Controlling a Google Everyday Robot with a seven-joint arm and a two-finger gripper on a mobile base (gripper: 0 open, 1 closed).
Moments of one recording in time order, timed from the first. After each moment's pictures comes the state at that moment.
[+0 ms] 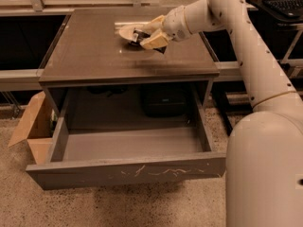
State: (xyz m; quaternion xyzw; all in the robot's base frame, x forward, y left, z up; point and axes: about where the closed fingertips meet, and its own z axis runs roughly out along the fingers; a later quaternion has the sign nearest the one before) arm 0.770 -0.009 0.904 -0.63 0.59 0.21 0.47
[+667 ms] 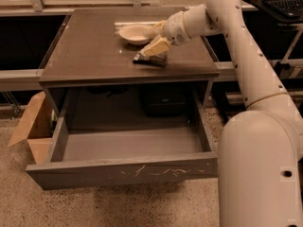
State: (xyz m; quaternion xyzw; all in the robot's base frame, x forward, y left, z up) arm 0.781 -0.011 0.881 -0.61 0.60 0.22 0.46
